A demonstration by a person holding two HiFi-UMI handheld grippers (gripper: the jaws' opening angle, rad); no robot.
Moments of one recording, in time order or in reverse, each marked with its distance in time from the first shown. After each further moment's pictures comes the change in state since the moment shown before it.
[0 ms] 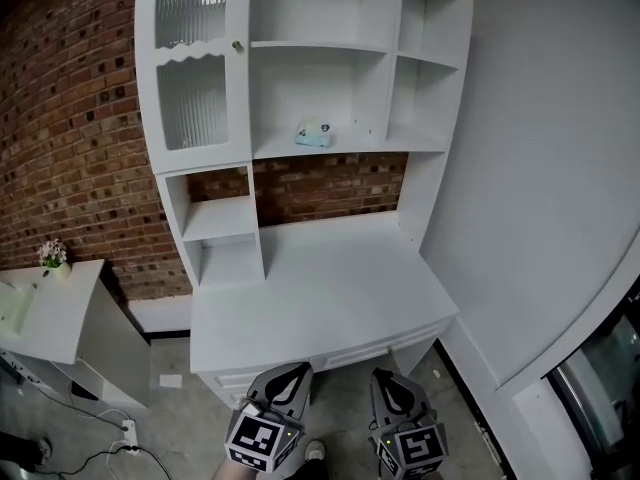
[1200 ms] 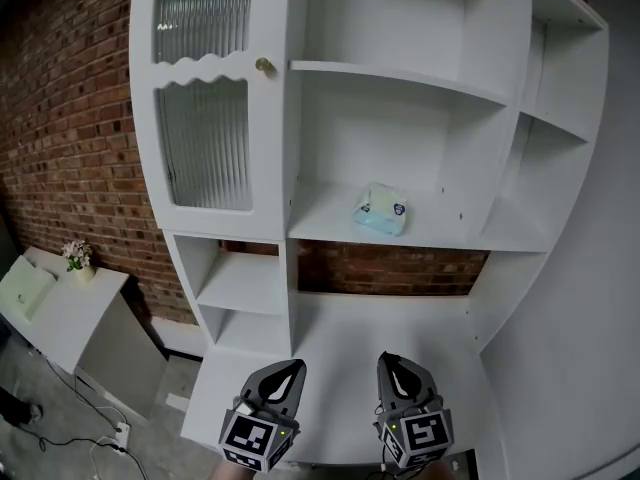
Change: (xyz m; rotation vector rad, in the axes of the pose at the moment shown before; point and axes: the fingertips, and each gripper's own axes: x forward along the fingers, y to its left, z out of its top) left arm 0.210 0.254 0.033 0.023 -0.047 0.362; right arm 0.361 -0.124 0.069 -0.059 -0.117 0.260
